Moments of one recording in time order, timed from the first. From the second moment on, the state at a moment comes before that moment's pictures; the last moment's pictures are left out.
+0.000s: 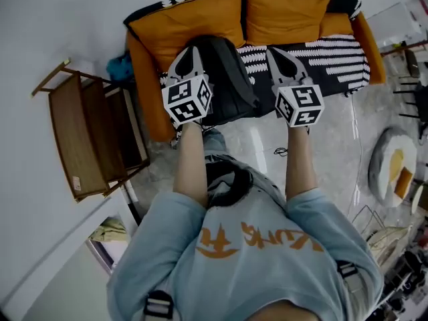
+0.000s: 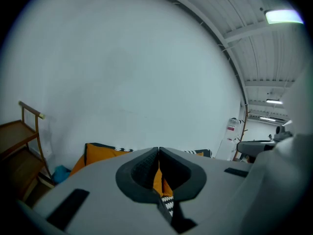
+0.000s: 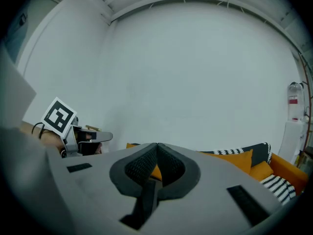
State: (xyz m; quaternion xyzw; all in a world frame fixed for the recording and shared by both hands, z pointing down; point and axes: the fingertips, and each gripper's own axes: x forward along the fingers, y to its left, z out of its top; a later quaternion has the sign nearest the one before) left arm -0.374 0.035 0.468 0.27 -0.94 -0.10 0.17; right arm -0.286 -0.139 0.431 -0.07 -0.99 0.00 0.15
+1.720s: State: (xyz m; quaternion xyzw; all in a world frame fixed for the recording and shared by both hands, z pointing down) left arm -0.497 0.066 0.686 0.18 -0.89 -0.16 0.39; right arm -0.499 -0.124 0.658 -0.17 -0.91 0.06 0.36
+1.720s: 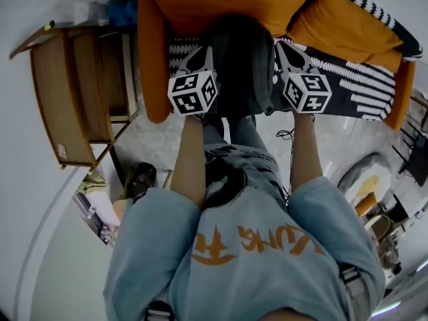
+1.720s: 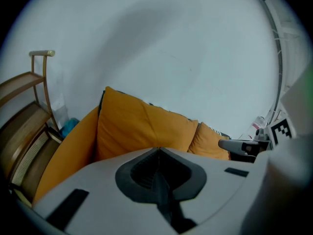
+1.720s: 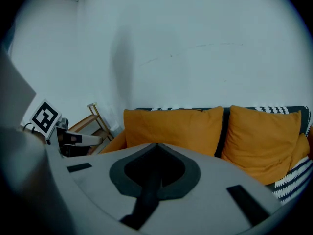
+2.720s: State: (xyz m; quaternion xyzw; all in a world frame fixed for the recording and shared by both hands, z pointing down) left arm -0.519 0.047 0.842 0.18 -0.81 -0.18 0.53; right arm -0.513 -0.137 0.844 -0.28 -0.78 0.11 0.55
